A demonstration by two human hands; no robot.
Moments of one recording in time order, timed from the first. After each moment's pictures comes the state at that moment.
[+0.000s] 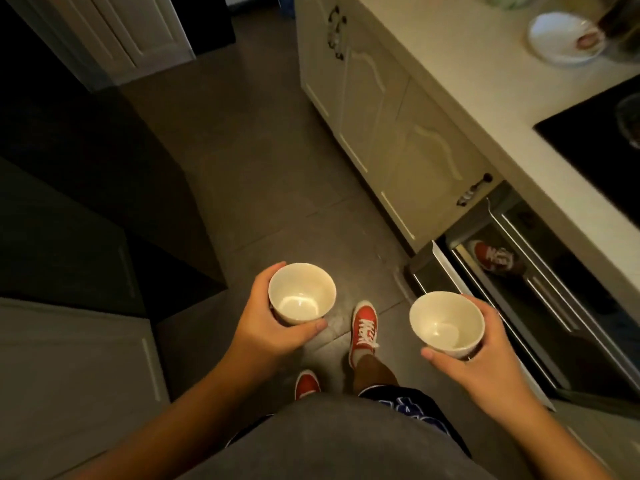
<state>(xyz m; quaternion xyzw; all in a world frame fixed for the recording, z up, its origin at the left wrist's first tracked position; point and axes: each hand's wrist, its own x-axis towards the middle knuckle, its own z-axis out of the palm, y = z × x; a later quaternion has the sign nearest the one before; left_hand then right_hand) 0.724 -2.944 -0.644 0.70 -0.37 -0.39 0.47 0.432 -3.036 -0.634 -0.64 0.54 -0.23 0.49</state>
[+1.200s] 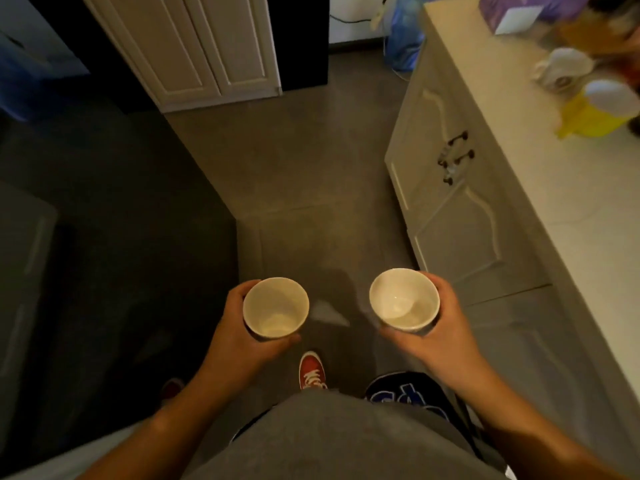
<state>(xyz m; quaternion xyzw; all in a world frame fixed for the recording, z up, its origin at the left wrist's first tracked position) 1.055 -3.254 -0.636 0.79 -0.26 -0.30 0.47 0.845 -3.457 -0.634 -0.72 0.39 -0.17 0.54</state>
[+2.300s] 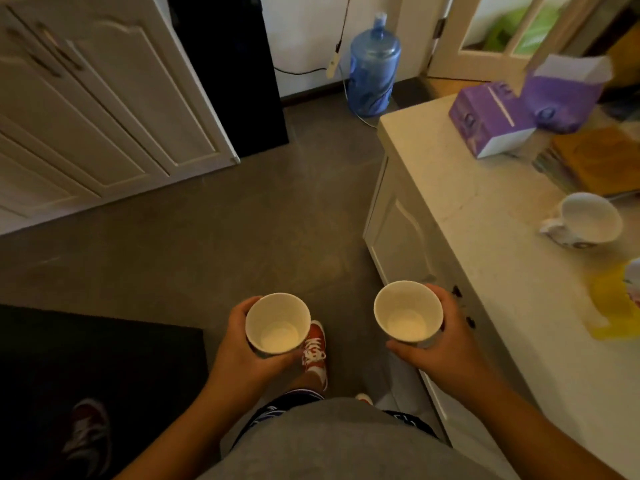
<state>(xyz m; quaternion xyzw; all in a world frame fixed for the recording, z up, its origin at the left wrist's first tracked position) 1.296 -3.676 -0.641 0.78 -0.26 -0.35 0.45 1.065 -3.853 -0.648 -0.71 0.45 -0.17 0.52</state>
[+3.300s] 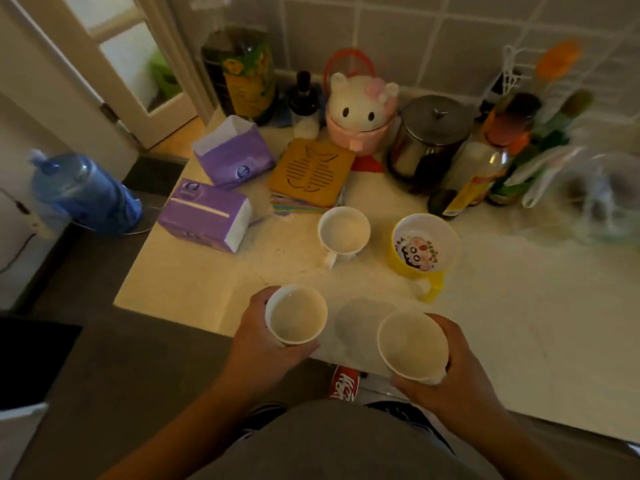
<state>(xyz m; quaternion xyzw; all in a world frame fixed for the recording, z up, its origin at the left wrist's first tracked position) 1.201 -4.046 -0.642 0.50 -0.70 -0.46 0.23 0.965 -3.900 -0.624 -0.41 0.76 -0.35 0.36</state>
